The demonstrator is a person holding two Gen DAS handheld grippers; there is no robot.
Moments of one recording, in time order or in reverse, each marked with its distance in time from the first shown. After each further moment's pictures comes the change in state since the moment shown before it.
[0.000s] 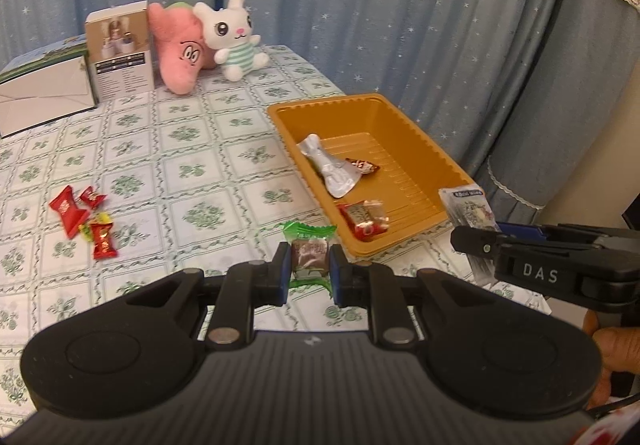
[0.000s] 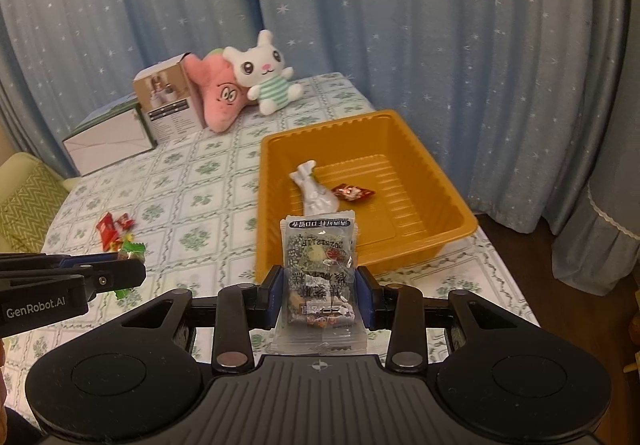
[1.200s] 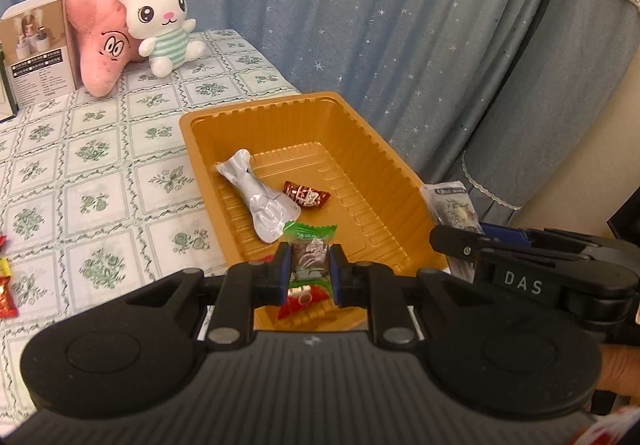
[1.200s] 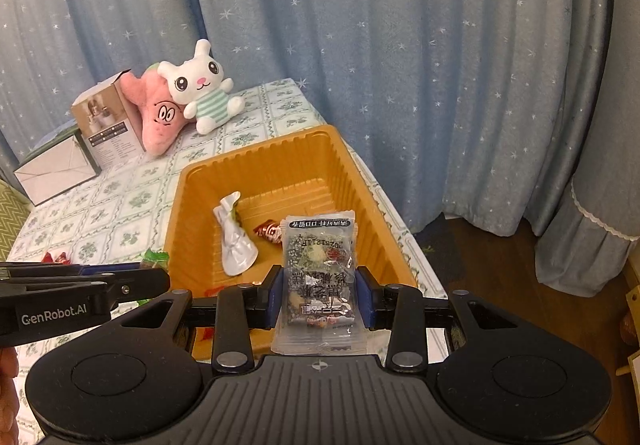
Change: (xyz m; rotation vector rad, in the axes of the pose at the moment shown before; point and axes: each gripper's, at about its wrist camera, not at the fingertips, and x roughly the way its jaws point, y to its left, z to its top) left arm 0.111 -0.045 0.055 0.003 0.057 -0.103; right arm 0.063 -0.075 0.049 0.044 -0.002 -0.058
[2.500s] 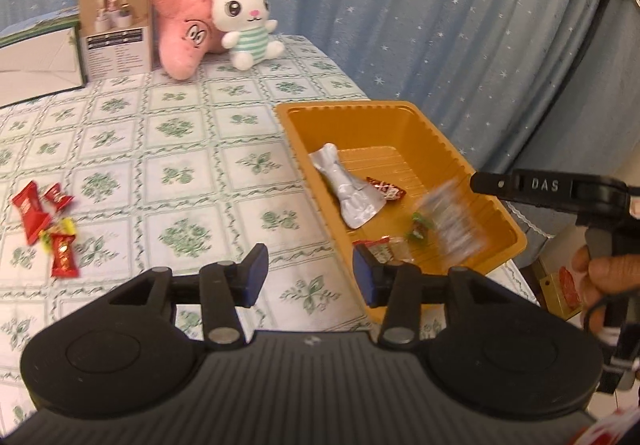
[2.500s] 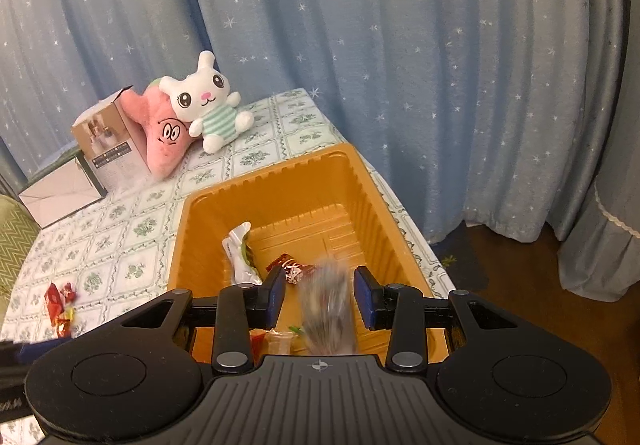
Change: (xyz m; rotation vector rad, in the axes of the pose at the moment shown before) left arm -0.037 0.062 -0.034 -0.110 -0.052 0.114; right arm 0.039 0.001 0.024 0.036 -0.017 0.058
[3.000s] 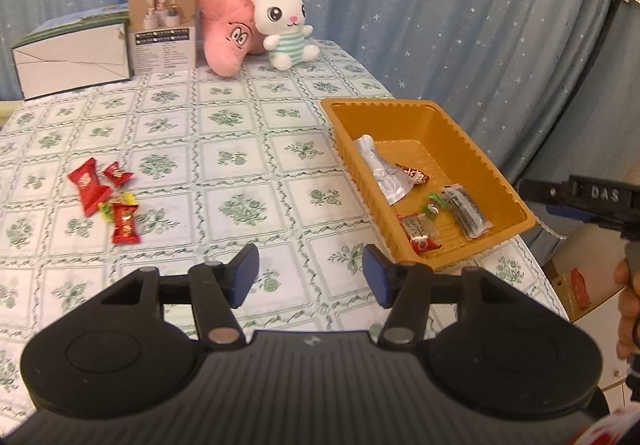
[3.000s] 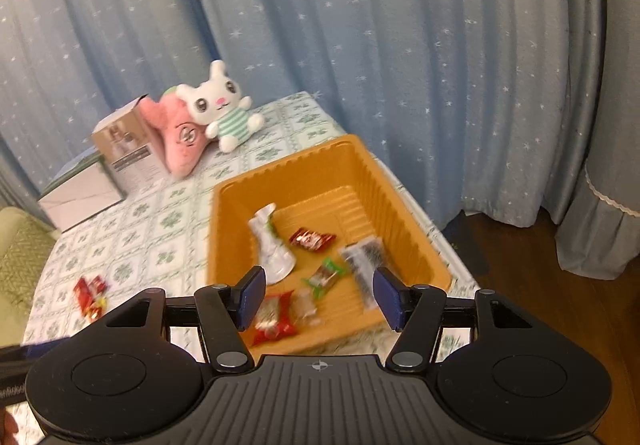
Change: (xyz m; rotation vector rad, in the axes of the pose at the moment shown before) left arm -0.055 0.029 -0.029 -0.017 -0.022 0.058; right arm -0.070 0.023 -0.031 0.034 -0.015 0.009
